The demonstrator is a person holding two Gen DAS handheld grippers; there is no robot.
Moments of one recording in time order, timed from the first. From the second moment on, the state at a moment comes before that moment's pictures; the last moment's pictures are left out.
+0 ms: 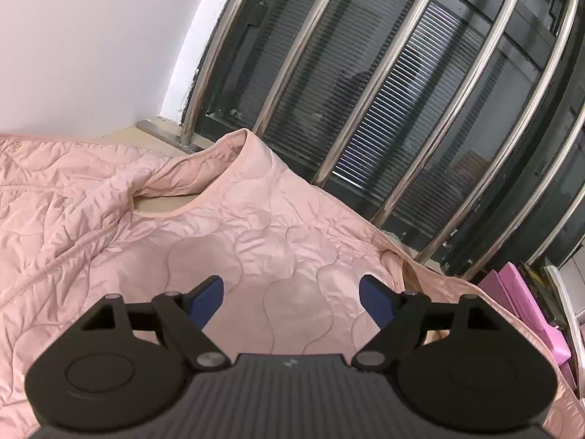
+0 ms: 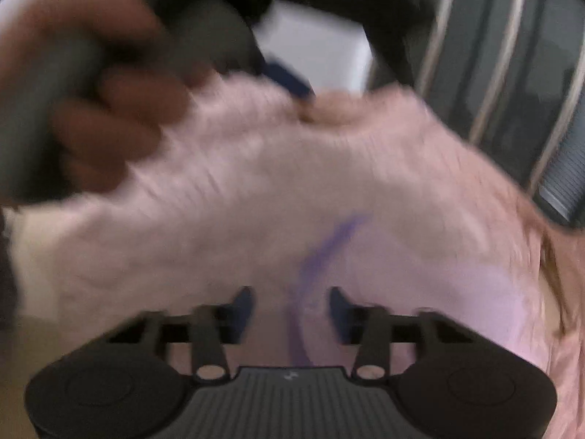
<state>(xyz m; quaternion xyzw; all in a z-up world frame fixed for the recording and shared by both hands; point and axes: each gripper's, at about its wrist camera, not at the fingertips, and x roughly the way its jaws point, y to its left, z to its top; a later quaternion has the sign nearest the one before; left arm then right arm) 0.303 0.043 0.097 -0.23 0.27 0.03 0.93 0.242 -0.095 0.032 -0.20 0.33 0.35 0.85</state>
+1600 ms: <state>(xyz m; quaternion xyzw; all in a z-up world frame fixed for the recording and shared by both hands) 0.326 0.043 0.063 -0.18 0.30 0.00 0.94 0.302 -0.274 0.070 0.03 0.25 0.08 0.96</state>
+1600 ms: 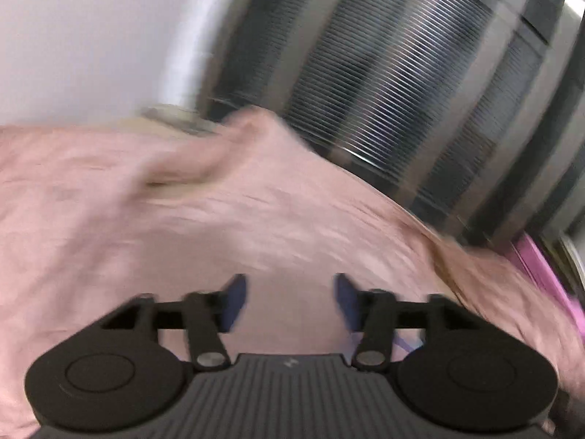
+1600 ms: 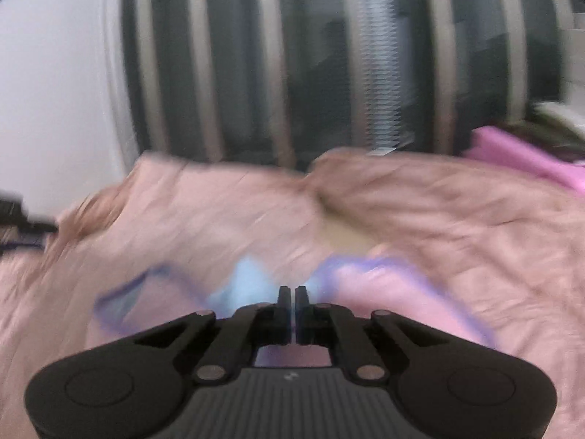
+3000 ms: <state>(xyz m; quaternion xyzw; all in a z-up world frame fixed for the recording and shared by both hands) 0.336 0.039 0.052 -0.17 0.30 -0.03 0.94 0.322 -0.225 0.056 0.22 0.36 0.13 0.90</state>
